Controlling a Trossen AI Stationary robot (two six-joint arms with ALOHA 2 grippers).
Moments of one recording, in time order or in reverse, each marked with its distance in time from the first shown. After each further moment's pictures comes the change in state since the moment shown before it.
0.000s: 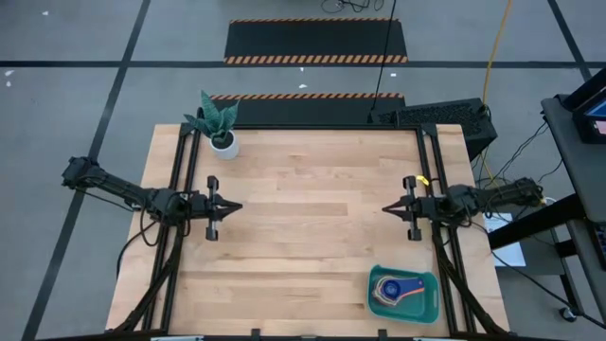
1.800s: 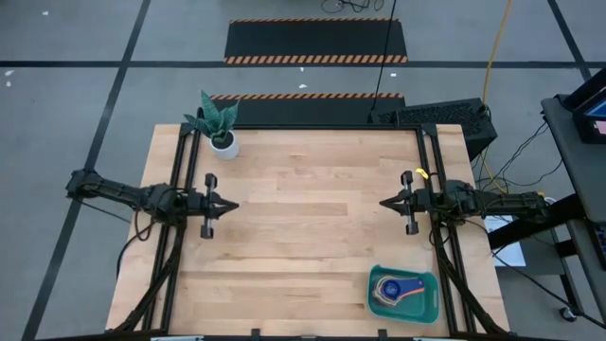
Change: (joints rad) left arm 0.099 -0.186 0.001 -0.172 0.158 0.017; right arm -0.225 0.001 0.000 -0.052 -0.179 0.140
